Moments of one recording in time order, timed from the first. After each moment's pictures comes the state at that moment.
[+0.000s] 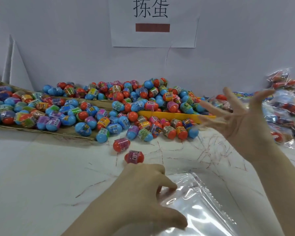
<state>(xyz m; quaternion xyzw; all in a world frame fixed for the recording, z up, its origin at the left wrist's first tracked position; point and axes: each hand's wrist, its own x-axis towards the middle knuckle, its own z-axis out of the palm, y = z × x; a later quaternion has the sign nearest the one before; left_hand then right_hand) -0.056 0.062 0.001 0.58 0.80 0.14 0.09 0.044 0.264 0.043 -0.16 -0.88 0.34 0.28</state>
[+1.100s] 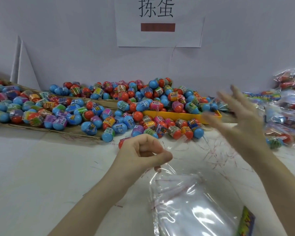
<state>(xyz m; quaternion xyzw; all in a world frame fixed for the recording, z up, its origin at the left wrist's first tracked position) -0.067 0.060 0.019 0.32 0.61 0.67 0.27 0.025 0.248 0.048 -0.21 -0.76 0.50 0.36</state>
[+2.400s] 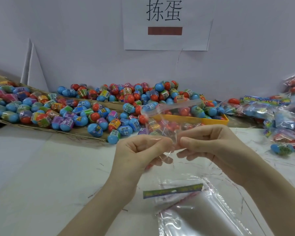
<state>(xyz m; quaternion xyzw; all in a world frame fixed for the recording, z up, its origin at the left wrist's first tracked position) -0.064 0.059 0.023 0.29 0.57 0.75 0.18 0.023 0.200 0.058 -0.06 -0.74 0.66 0.11</state>
